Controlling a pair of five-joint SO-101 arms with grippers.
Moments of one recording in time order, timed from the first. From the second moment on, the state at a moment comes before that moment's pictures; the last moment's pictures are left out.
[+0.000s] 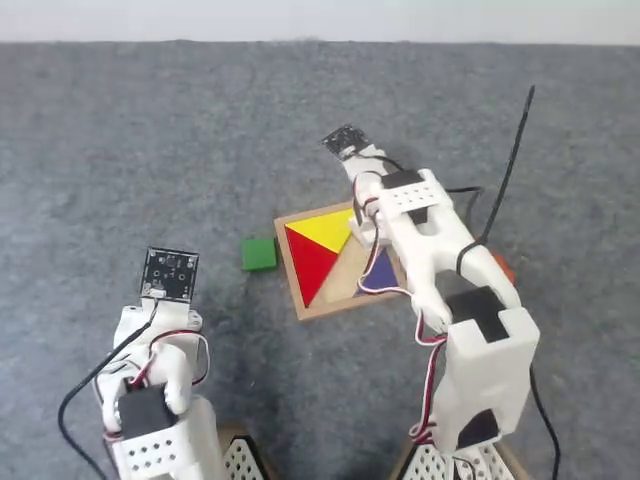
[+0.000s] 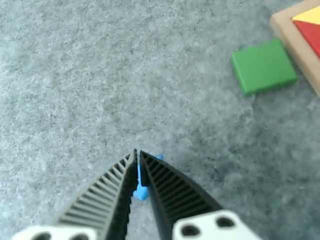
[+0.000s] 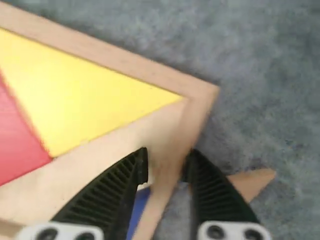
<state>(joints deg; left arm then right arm) -21.6 -103.1 92.0 72.0 -17.0 -19.9 21.5 8.5 54.1 18.3</state>
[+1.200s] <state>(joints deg) -21.6 -103.1 92.0 72.0 -17.0 -21.1 22.2 -0.4 68.8 -20.5</state>
